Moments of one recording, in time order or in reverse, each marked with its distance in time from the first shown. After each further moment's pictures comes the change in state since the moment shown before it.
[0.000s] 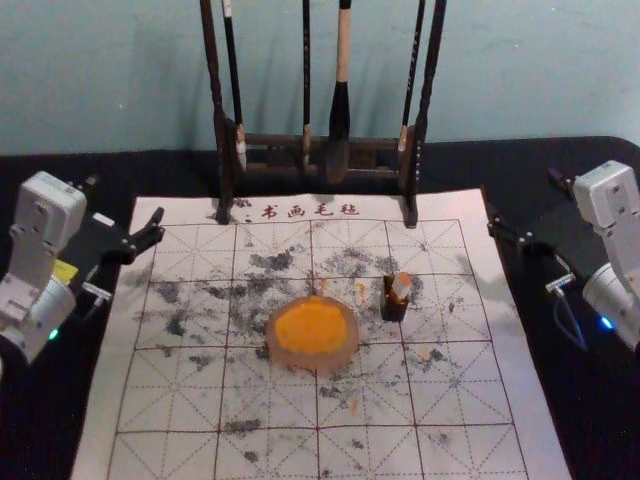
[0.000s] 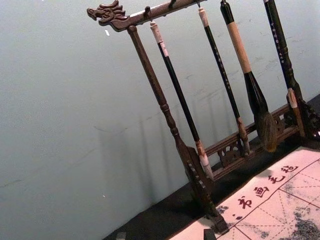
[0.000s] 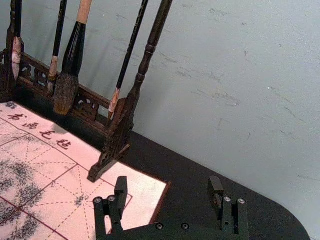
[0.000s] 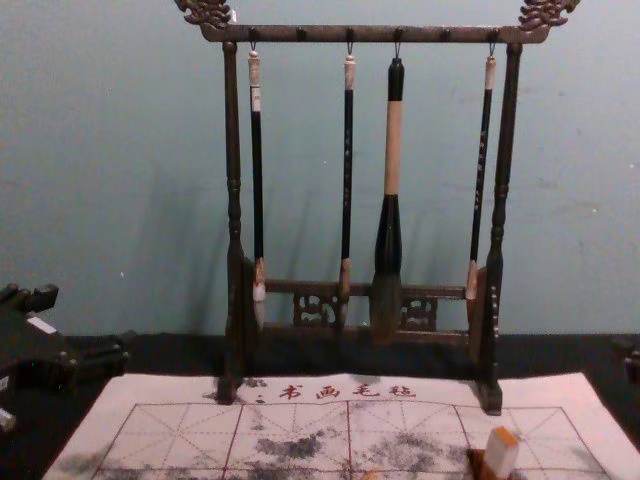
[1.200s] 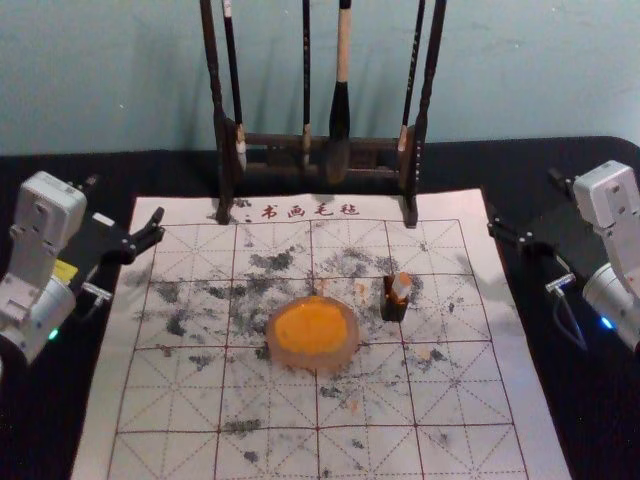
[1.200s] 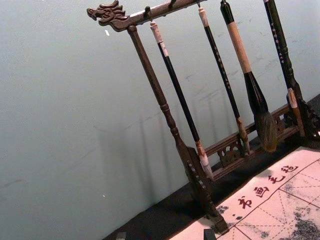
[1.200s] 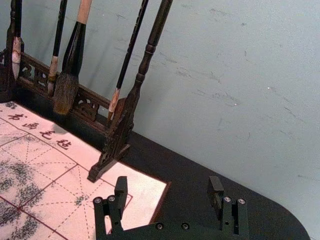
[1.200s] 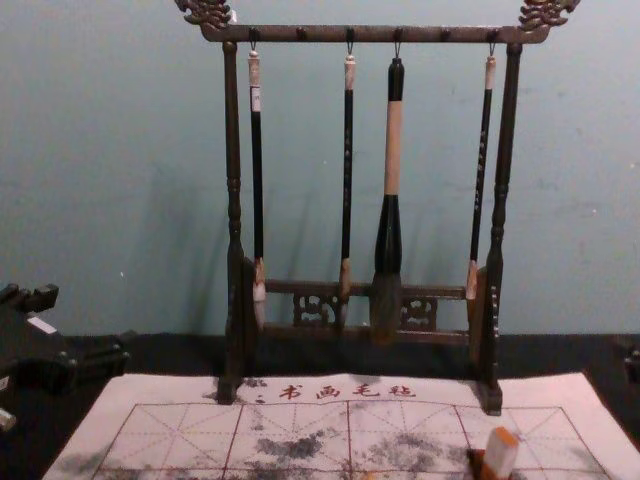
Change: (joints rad) left arm 0.000 0.000 0.000 0.000 0.000 0.000 0.000; right arm 0.000 0.000 0.000 0.000 0.000 0.000 0.000
